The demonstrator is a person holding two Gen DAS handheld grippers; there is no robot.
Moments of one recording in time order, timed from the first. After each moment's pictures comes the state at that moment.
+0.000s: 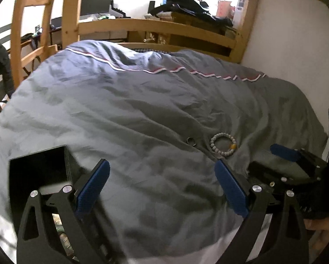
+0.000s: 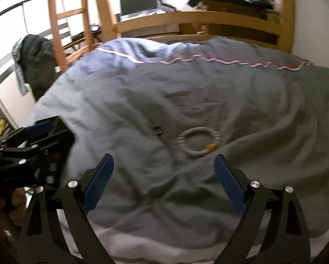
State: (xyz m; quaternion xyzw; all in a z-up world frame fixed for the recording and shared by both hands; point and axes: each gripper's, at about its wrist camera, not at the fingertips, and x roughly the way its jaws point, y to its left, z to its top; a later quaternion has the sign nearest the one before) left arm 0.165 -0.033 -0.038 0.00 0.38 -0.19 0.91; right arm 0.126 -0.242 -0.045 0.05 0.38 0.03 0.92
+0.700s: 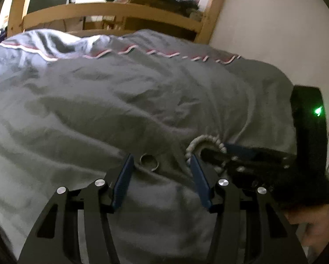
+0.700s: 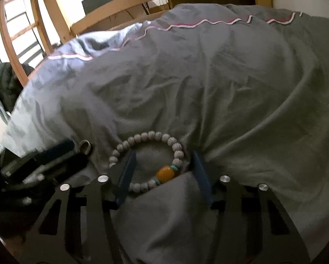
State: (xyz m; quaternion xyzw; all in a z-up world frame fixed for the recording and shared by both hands) left arm 0.238 -0.113 -0.115 0.00 0.37 -0.33 0.87; right arm 0.209 -0.288 -0.130 0.13 0.42 -0.01 0.90
